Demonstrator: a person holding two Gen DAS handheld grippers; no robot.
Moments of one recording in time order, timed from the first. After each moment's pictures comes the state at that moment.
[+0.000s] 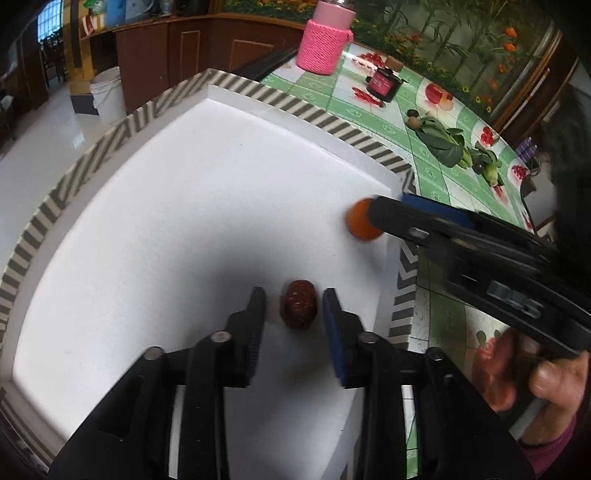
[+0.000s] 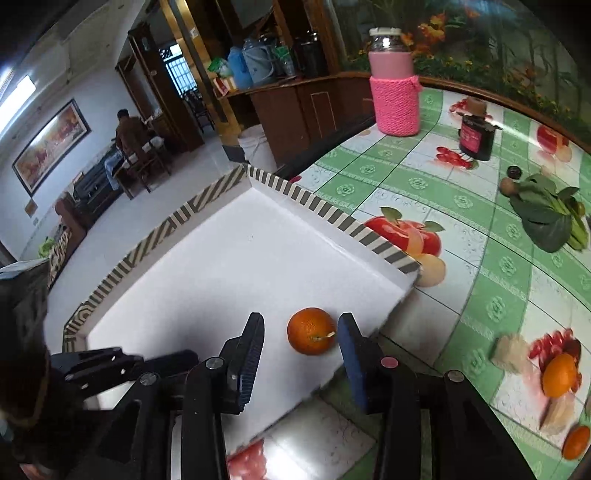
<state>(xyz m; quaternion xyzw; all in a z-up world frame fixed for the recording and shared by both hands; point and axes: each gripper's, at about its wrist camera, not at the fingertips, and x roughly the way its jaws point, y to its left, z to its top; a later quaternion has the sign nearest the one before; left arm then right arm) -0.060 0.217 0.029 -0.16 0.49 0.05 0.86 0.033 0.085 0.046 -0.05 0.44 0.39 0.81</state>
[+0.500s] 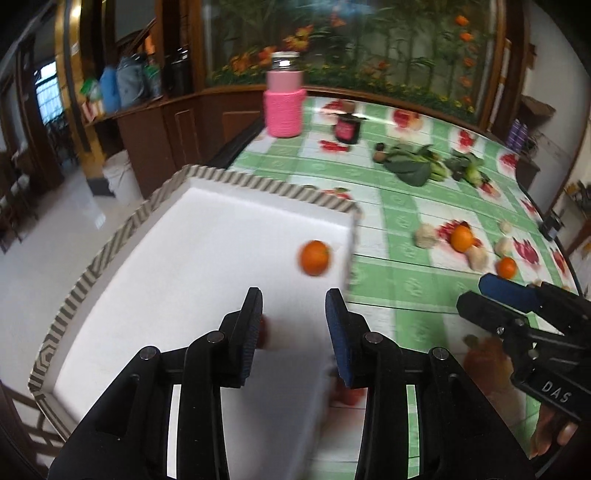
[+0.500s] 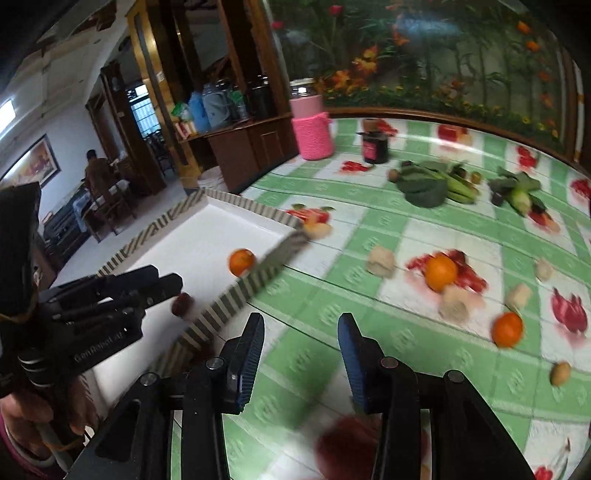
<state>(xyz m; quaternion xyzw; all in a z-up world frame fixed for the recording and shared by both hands) -0.077 0.146 0.067 -0.04 0.39 0.07 0.92 -0.040 -0.035 0.059 -0.02 0.38 0.30 0.87</state>
